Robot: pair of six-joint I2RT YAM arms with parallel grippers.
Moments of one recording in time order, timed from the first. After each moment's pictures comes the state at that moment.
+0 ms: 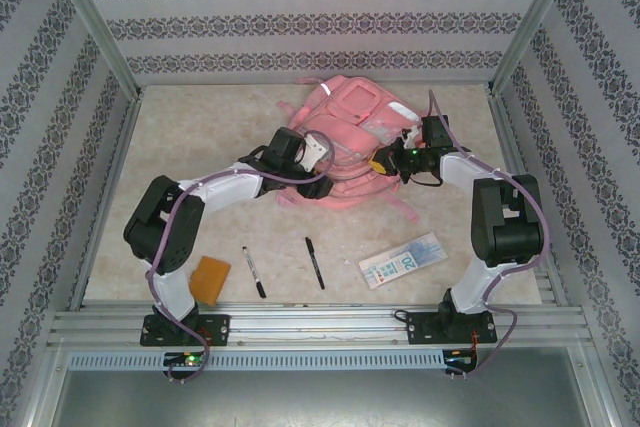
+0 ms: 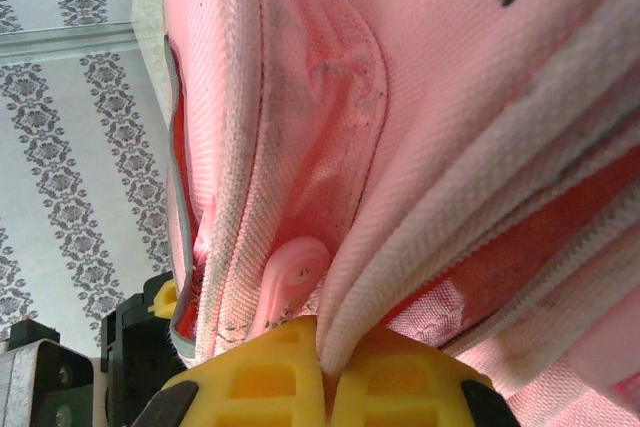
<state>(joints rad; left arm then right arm) -0.55 1.83 1.18 -0.19 0.32 0.03 0.07 1.75 1.04 -0.20 -0.86 0.89</state>
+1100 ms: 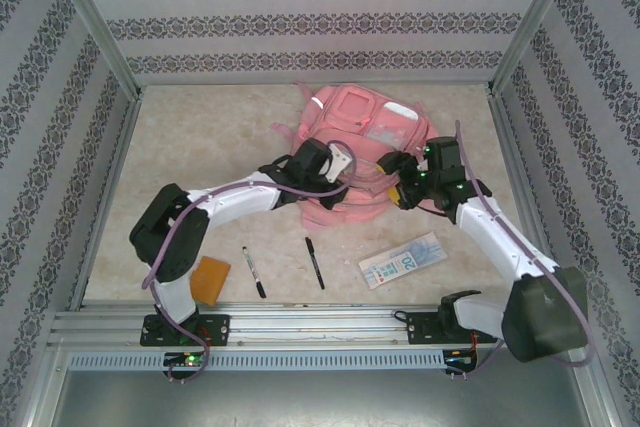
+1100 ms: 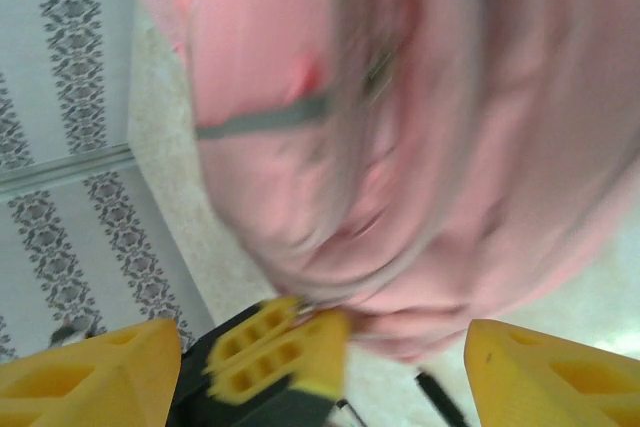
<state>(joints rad) -0.73 1.82 1.24 -0.20 0.27 -0.13 0.23 1.20 0.80 -0.35 -0.43 1.28</state>
